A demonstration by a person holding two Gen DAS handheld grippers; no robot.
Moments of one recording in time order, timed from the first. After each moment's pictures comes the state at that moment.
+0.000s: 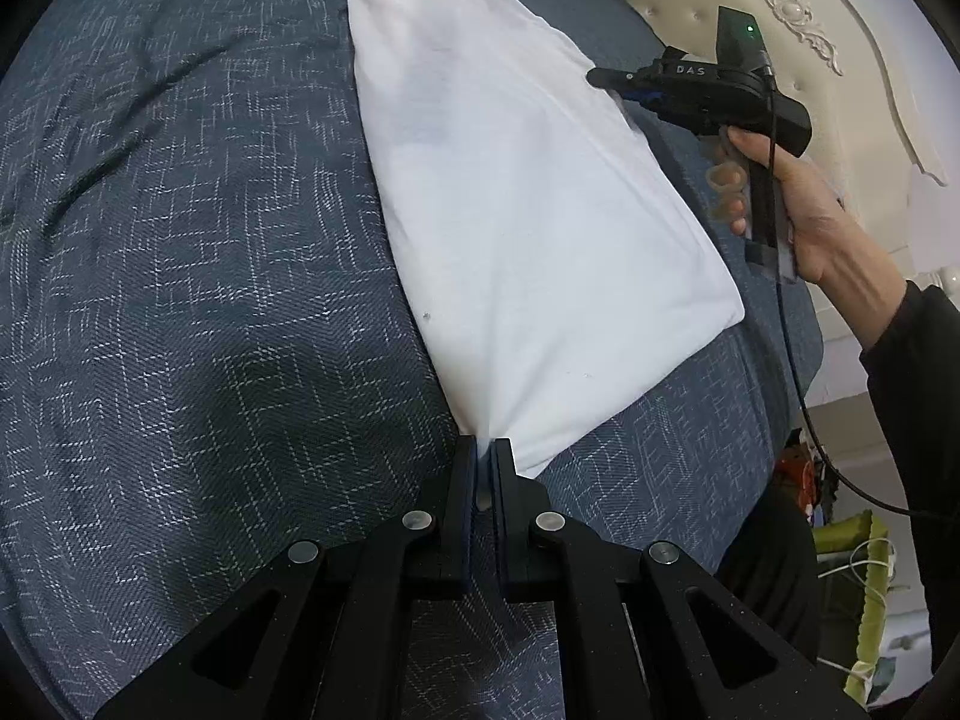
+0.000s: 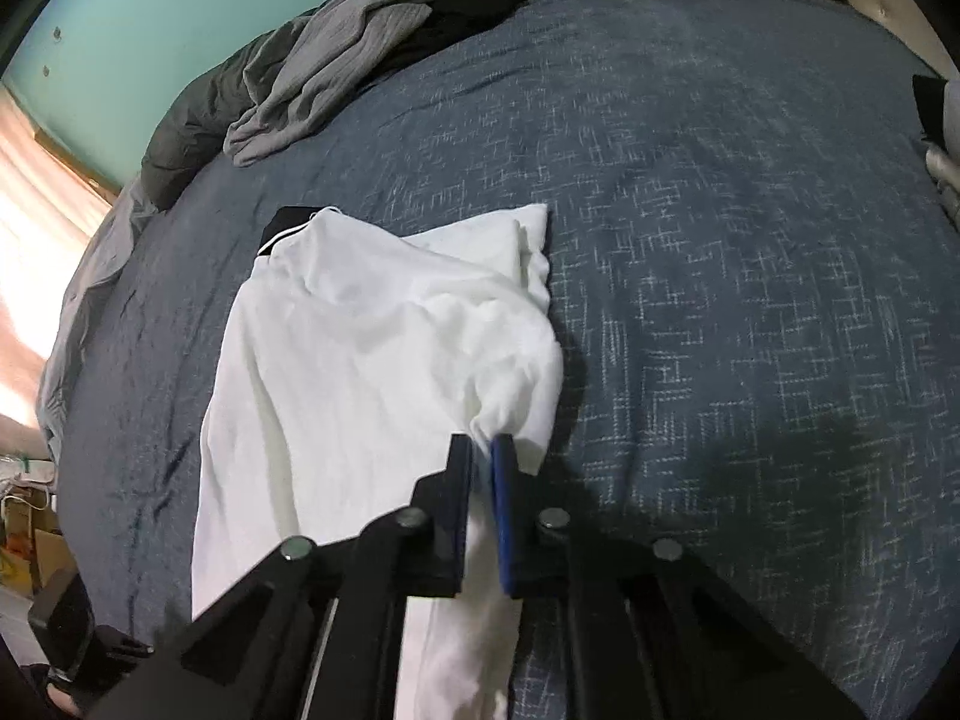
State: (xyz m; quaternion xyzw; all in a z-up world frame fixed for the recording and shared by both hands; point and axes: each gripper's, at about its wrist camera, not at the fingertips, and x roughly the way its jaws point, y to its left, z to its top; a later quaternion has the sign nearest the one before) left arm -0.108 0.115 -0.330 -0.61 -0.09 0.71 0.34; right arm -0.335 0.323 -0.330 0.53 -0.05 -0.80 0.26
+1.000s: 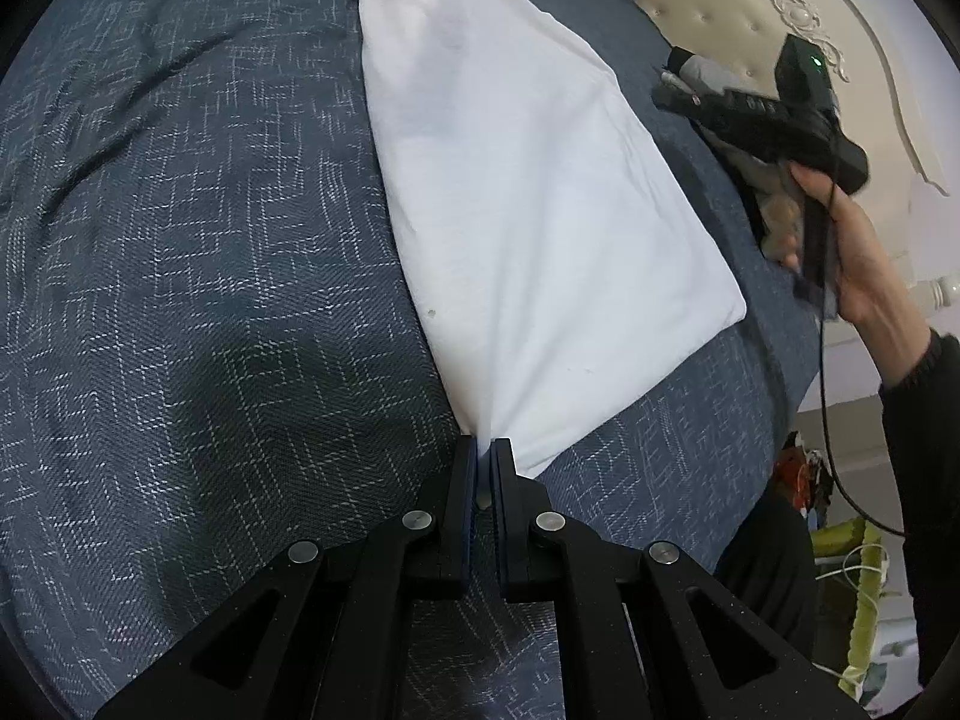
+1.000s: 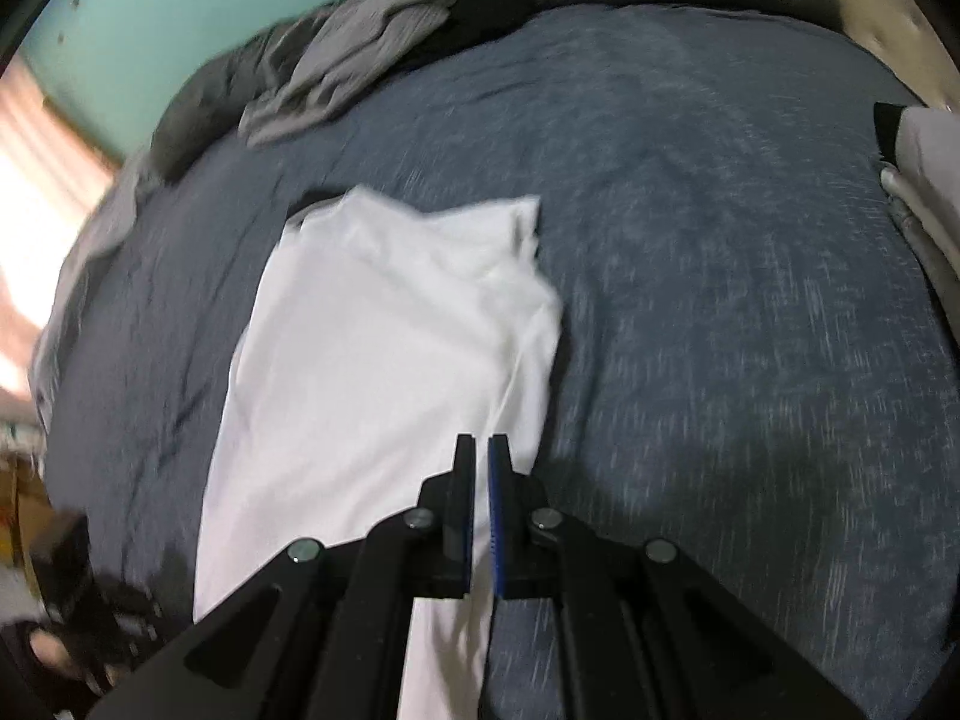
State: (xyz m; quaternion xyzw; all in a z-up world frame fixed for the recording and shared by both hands) left arm -0.109 0.082 -0.338 -0.62 -0.10 0.71 0.33; right arm -0.291 0.335 -0.305 0.54 -0.01 -0.80 0.27
